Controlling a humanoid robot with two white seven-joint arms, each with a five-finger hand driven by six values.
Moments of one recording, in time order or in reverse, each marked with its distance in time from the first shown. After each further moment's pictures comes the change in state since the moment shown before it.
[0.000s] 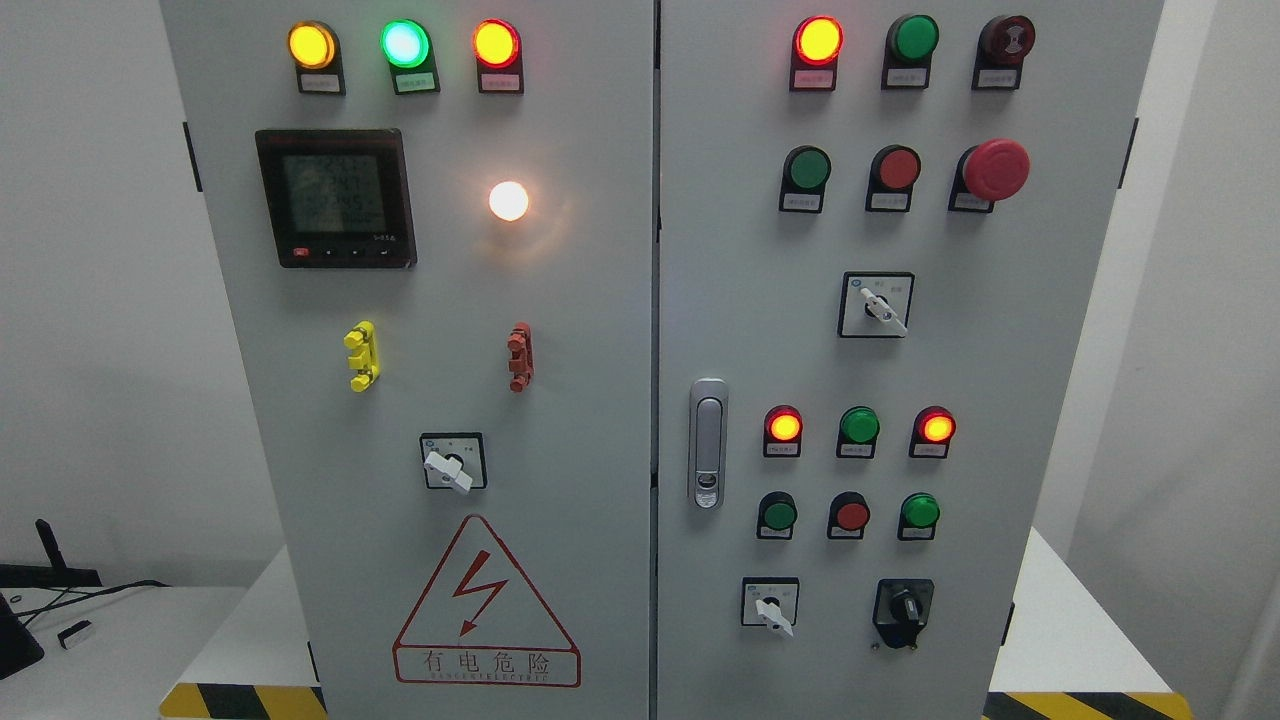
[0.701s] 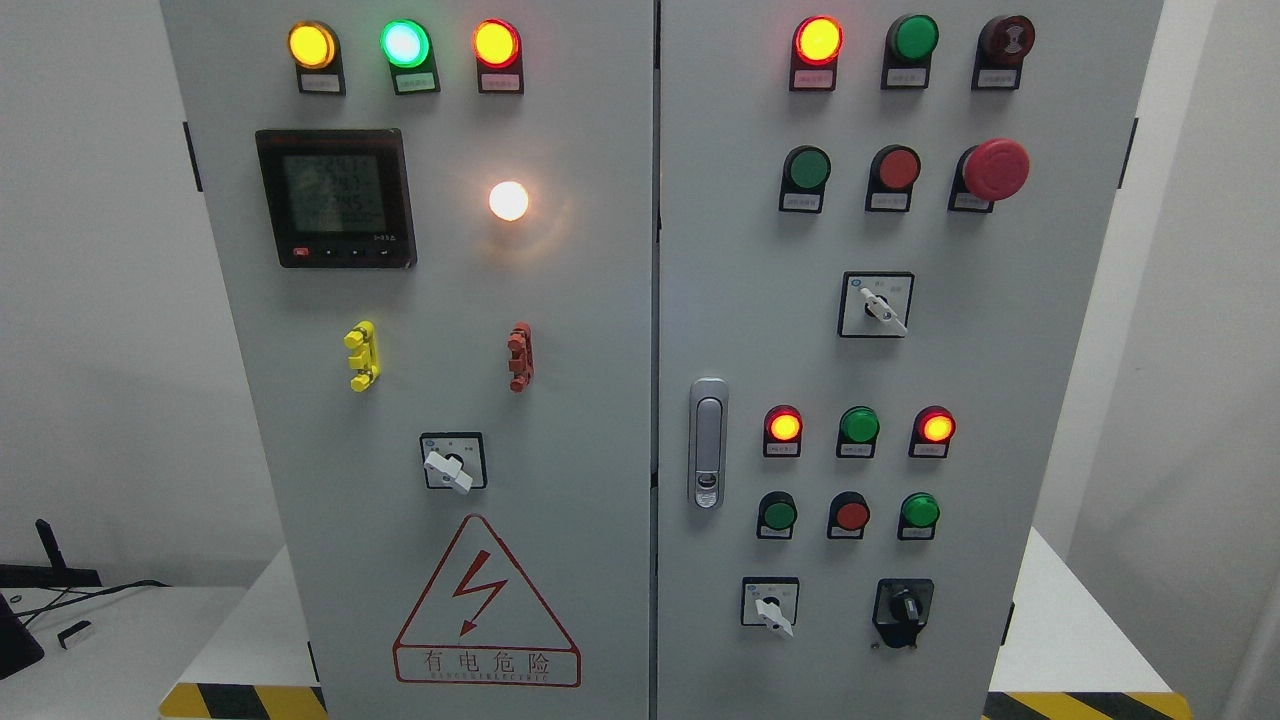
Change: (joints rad) left arm 0.000 0.000 0.000 0.000 0.000 0.000 0.000; right arm 0.000 -0.001 0.000 0.000 0.000 0.000 -0.001
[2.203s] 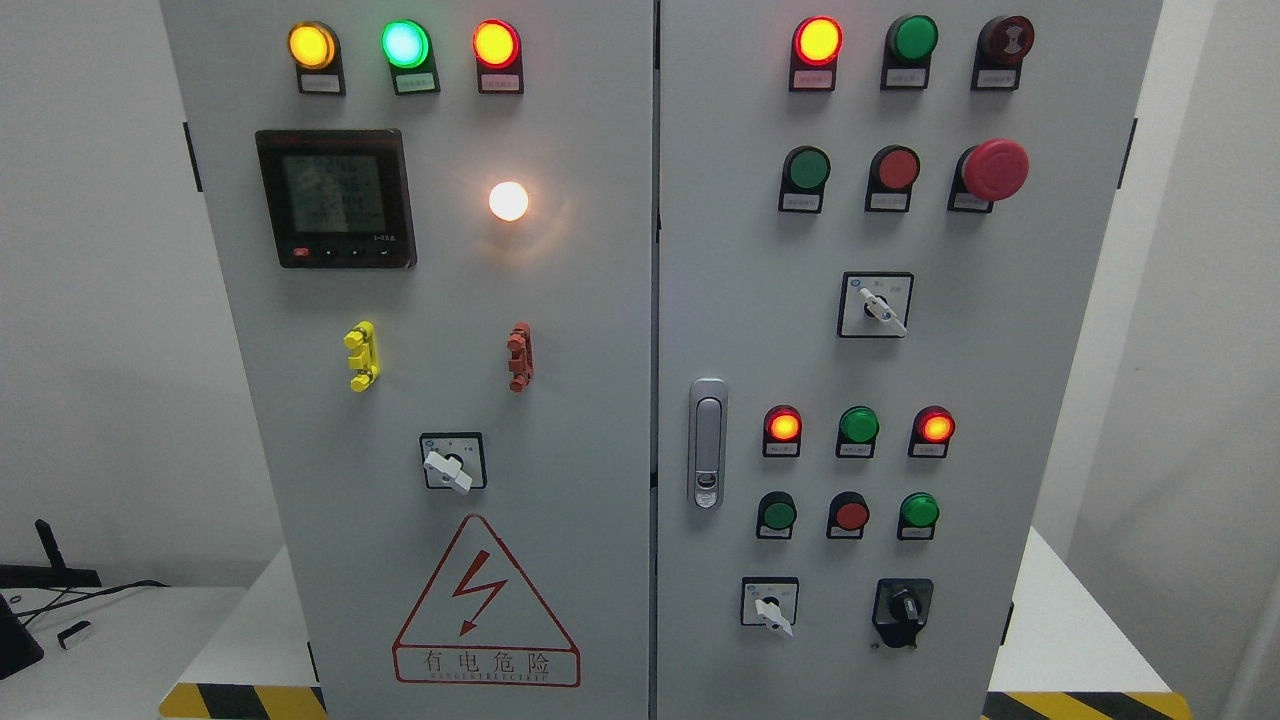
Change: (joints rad) left arm 0.000 0.000 0.000 0.000 0.000 0.000 0.000; right arm 0.163 0.015 0.000 -0.318 0.001 -0.118 -0.029
